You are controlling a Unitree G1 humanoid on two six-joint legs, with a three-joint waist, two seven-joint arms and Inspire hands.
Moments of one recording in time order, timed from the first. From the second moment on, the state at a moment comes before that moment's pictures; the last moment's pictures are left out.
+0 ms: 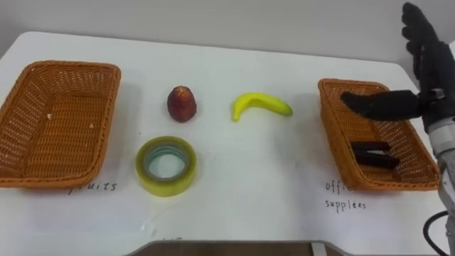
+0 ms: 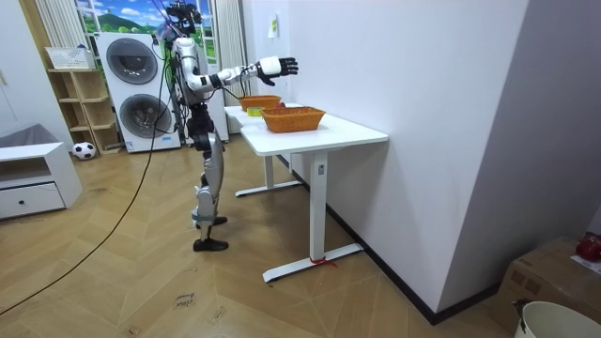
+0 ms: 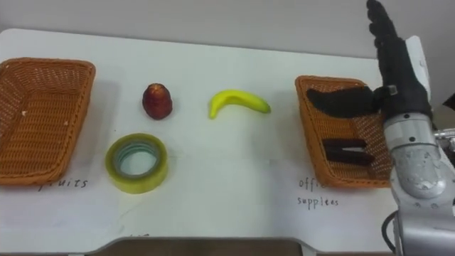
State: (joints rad) left arm 0.27 0.20 0.18 0.98 0.17 0.03 0.17; right arm -0.02 -0.40 -0.18 -0.21 -0.10 0.08 0.08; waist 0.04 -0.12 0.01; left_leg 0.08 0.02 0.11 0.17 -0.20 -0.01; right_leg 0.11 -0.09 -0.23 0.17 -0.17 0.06
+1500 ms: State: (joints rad) left arm 0.23 0.18 0.09 0.95 0.19 0.06 0.17; right arm -0.16 -0.33 0.19 -0.05 -0.16 0.08 0.09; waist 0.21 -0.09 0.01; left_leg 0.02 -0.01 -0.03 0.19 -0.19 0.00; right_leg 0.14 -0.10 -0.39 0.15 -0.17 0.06
